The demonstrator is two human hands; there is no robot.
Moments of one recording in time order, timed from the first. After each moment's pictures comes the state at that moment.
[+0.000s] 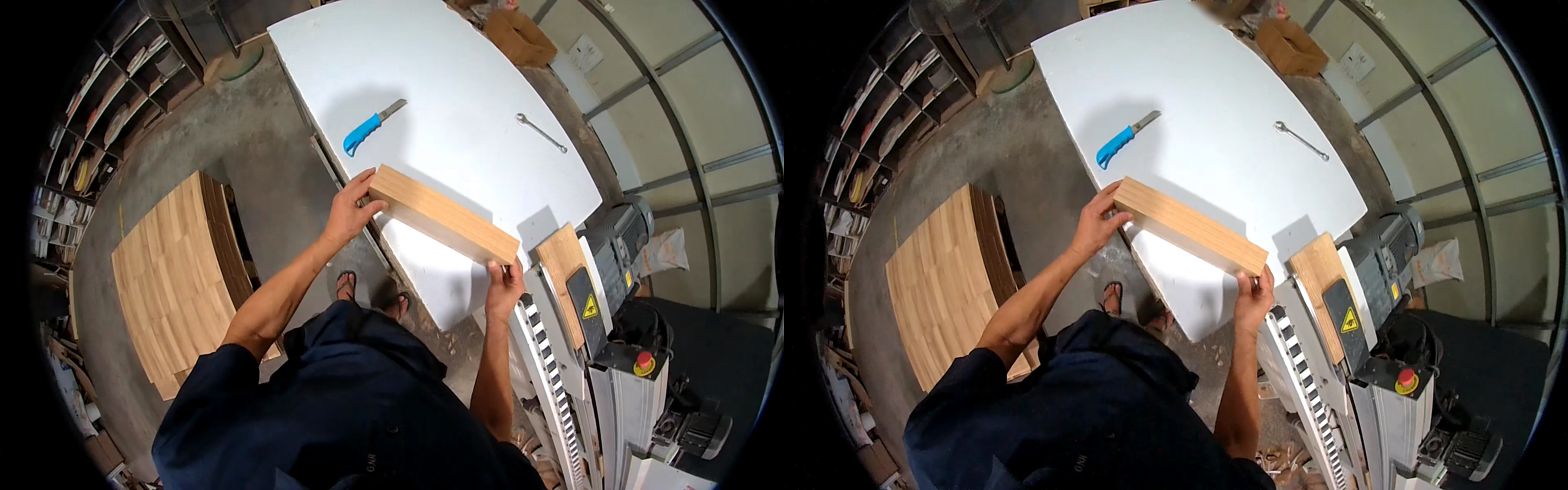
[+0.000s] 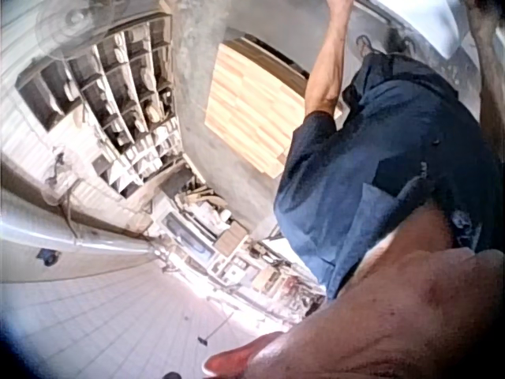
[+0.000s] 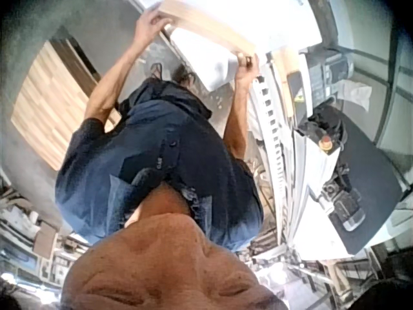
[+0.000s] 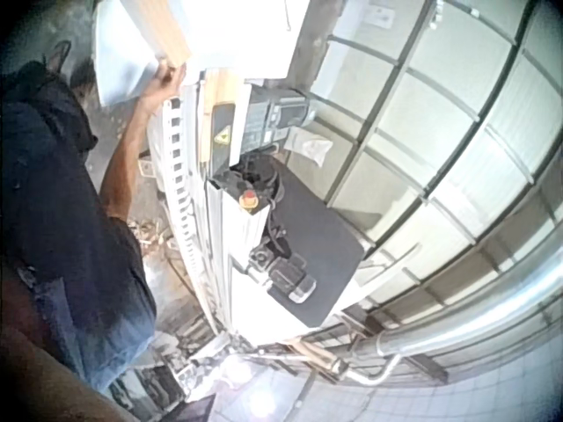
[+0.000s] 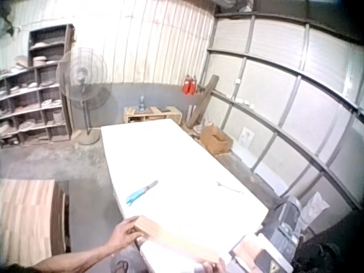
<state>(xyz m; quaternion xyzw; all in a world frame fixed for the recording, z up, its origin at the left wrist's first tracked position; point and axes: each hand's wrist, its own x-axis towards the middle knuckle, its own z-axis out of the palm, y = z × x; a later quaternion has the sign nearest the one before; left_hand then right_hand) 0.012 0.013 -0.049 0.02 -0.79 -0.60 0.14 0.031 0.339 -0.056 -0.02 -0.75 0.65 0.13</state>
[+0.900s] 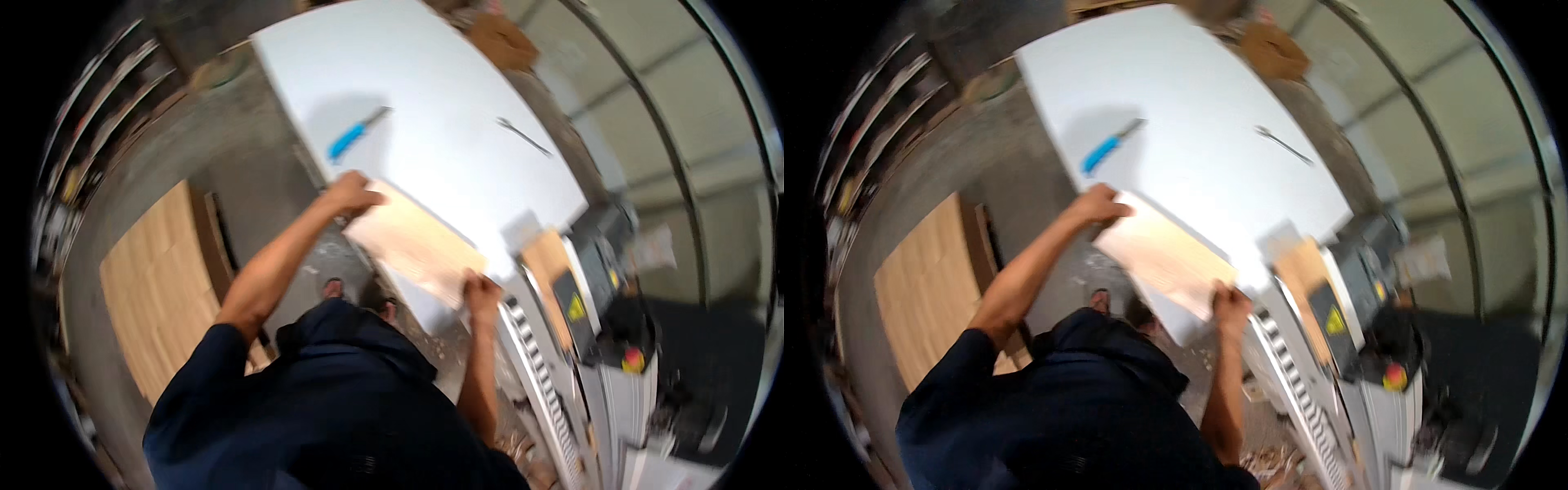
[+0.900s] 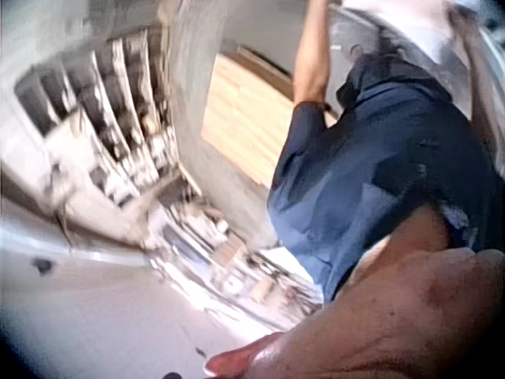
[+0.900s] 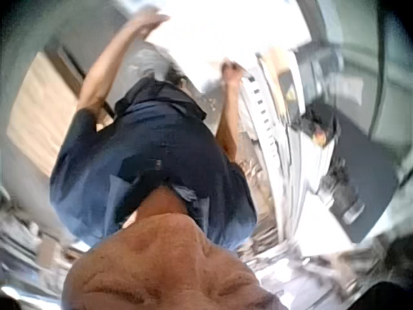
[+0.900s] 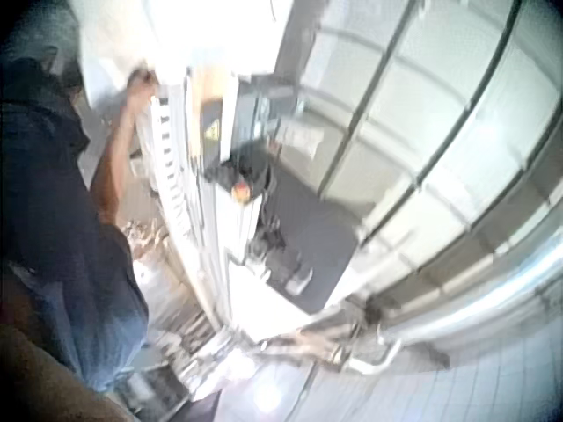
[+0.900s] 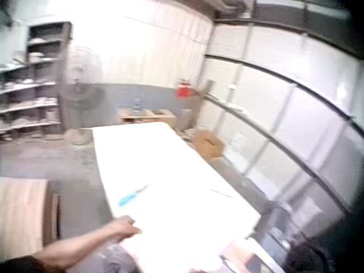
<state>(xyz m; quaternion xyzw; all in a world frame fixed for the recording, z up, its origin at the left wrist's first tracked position) -0.061 -0.008 -0.026 0.11 -0.87 -0.43 -0.22 0.039 0.341 -0.062 -0.16 -0.83 0.54 -0.03</state>
